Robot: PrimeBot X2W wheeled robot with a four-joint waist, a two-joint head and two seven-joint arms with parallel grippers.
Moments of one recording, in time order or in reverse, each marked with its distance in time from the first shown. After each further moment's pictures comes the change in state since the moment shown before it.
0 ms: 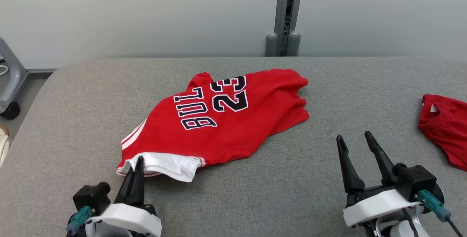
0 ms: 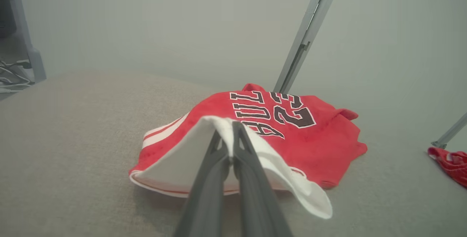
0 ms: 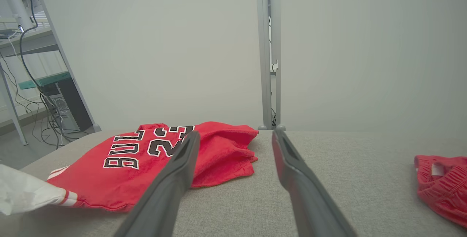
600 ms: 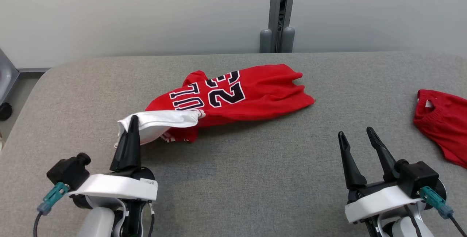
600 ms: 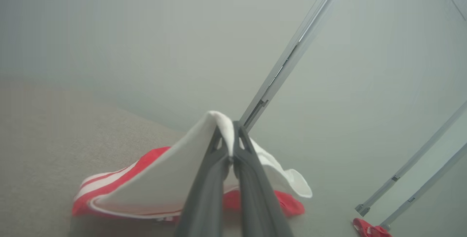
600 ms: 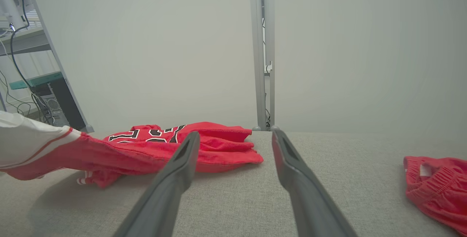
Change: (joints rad) left arm -0.100 0.001 -0.037 -0.077 -0.297 -0.039 0.002; right arm -0.016 -0.009 0.001 -0.003 0.000 0.000 0.000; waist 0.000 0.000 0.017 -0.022
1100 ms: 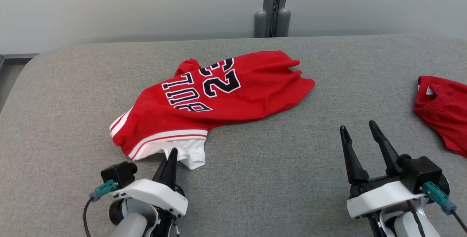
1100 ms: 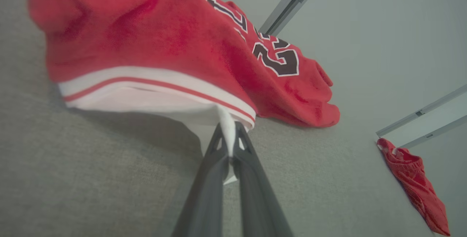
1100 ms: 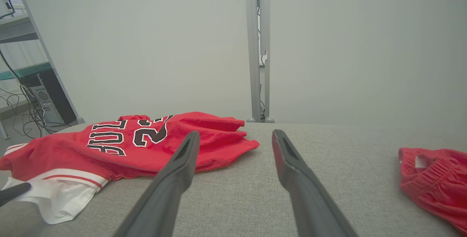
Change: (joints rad) left arm -0.130 -0.003 -0.257 0.452 -0.181 0.018 0.000; right arm -0.018 -0.014 0.003 -0.010 -0.005 0.000 0.000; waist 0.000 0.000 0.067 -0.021
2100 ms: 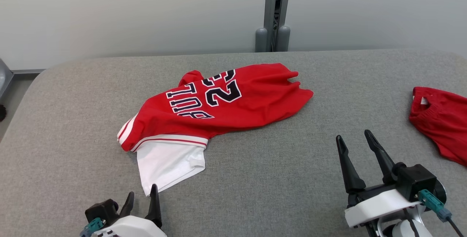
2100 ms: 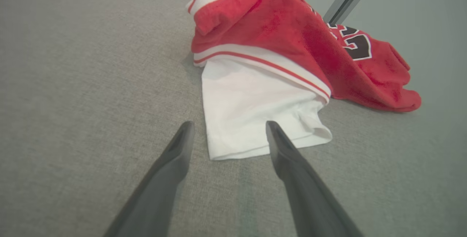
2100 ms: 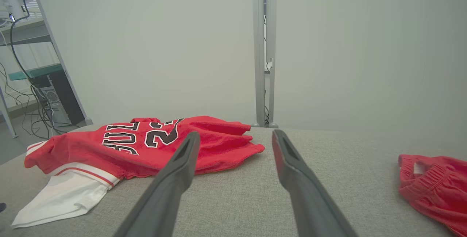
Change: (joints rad) left arm 0.190 0.001 0.184 -0.125 0.268 0.146 -0.001; right arm 0.034 -0.005 0.020 -0.001 -0.002 0.000 0.000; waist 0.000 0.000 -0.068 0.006
